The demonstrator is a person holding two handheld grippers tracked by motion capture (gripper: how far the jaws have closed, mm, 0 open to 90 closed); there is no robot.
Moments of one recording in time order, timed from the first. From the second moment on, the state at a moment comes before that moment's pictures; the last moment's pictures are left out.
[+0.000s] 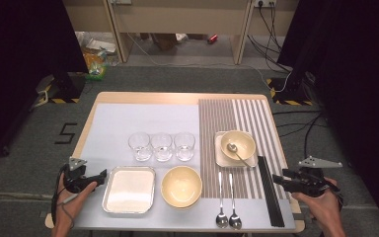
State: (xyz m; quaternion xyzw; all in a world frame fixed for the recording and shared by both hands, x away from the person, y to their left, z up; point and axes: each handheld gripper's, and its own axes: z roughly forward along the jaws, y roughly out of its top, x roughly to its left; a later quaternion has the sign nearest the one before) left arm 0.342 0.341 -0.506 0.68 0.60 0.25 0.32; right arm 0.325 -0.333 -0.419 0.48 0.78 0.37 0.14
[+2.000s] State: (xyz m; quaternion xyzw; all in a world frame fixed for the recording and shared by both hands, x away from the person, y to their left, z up) left arm 0.342 0.341 -0.506 0.69 0.60 0.25 0.31; right arm 0.323 -0.348 -0.454 0.52 0.79 0.31 0.12
